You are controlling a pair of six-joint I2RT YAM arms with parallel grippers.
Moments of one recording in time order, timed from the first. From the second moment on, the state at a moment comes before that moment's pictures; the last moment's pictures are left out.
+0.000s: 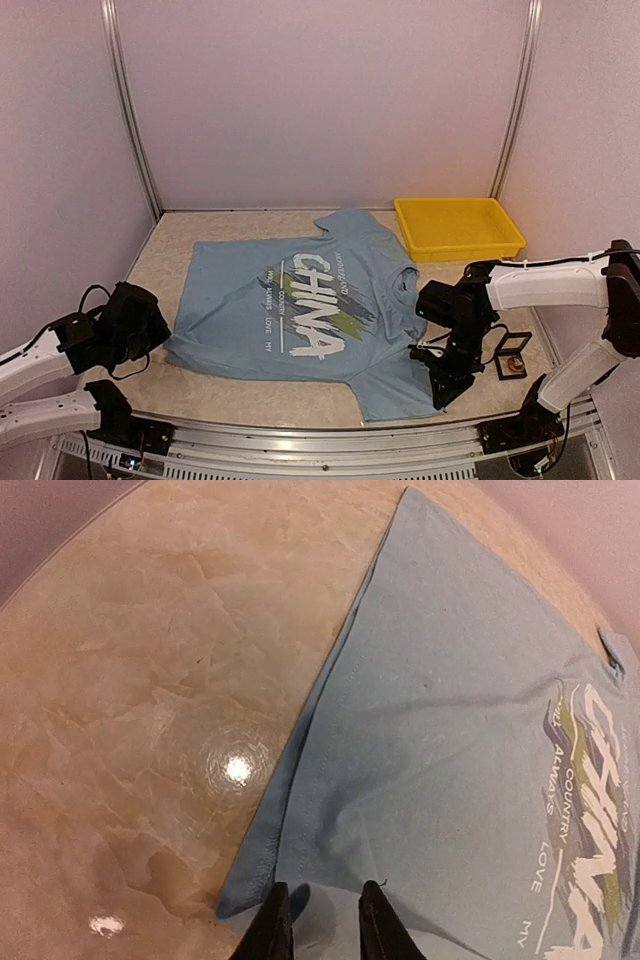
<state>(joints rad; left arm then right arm) -0.63 0.66 0.41 -0.62 -0.52 -1.06 0.81 1.49 0.85 -1.12 -0.49 0.37</state>
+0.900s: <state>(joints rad) -0.60 1.36 0.66 -0.21 -0.54 -0.73 0.53 1.91 1.48 -0.63 0.10 0.24</state>
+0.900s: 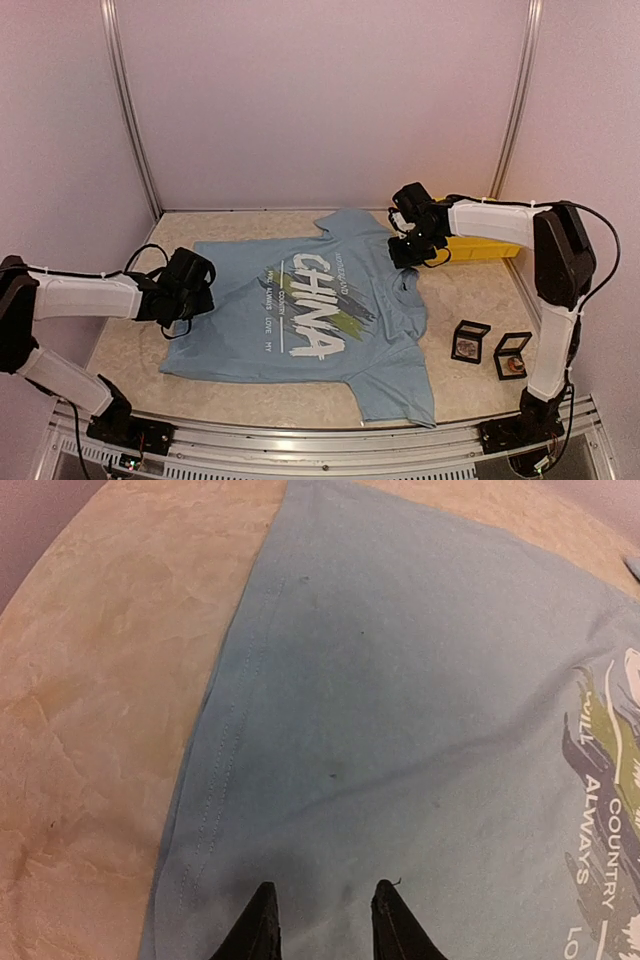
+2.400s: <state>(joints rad) -0.79 1.20 0.45 -0.40 -0.48 -0.96 0.89 1.96 1.49 -0.41 -0.14 -0.08</state>
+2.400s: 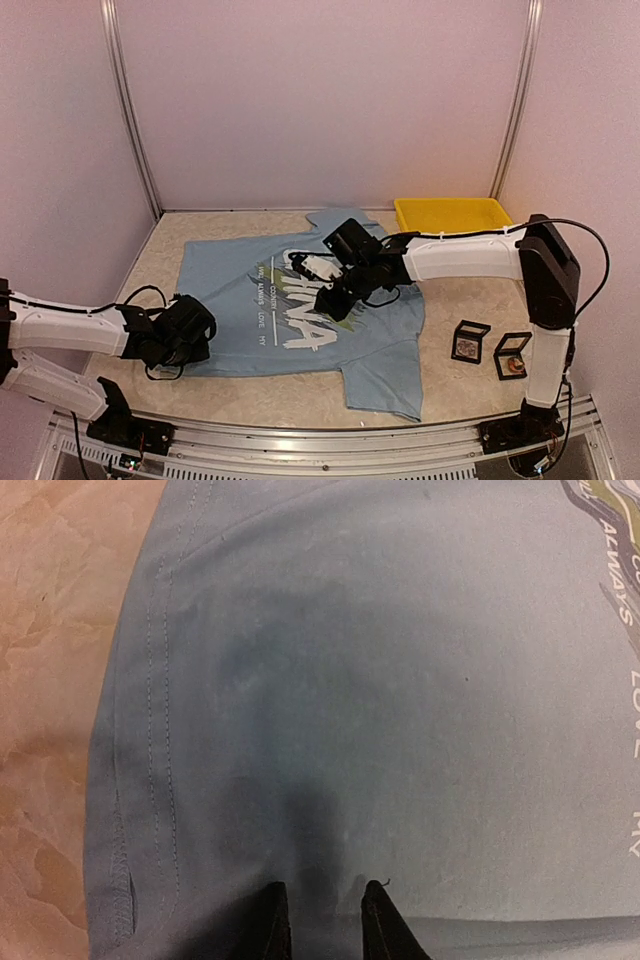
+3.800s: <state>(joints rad) -0.57 1.35 0.53 -0.29 -0.53 -0.91 1.17 2.04 1.32 -0.32 -0.07 -0.08</state>
